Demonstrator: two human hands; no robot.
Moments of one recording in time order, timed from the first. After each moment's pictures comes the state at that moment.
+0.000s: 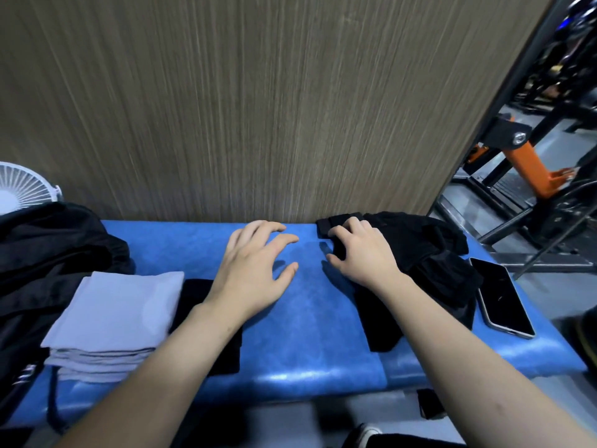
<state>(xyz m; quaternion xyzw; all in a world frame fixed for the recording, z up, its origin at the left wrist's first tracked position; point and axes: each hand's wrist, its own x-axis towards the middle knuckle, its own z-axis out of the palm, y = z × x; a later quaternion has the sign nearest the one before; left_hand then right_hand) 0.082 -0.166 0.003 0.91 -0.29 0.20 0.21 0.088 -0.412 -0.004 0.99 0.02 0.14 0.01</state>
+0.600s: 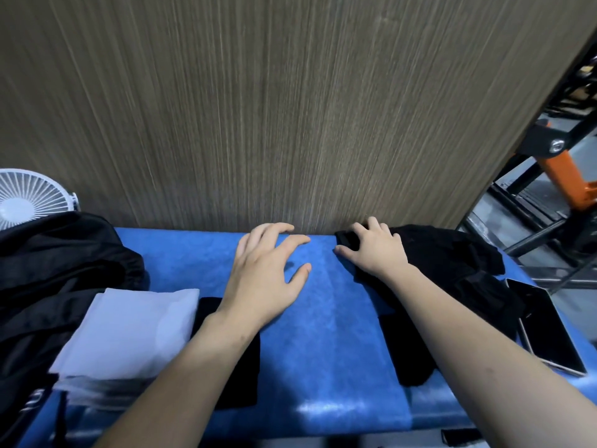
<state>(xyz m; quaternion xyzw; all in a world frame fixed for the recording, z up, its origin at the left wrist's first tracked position) 0.104 -0.161 0.004 0.91 -0.25 0.21 0.26 0.153 -0.415 -0.011 1.00 -0.08 0.04 -0.02</state>
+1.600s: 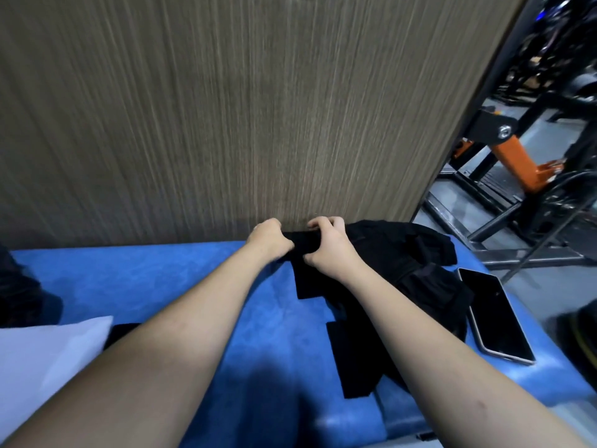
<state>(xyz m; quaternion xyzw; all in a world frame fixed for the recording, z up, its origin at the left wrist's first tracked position) 0.212 -0.295 -0.003 0.93 -0.08 -0.12 0.34 0.140 -0.433 -0.001 0.94 -0.08 0.05 -0.33</state>
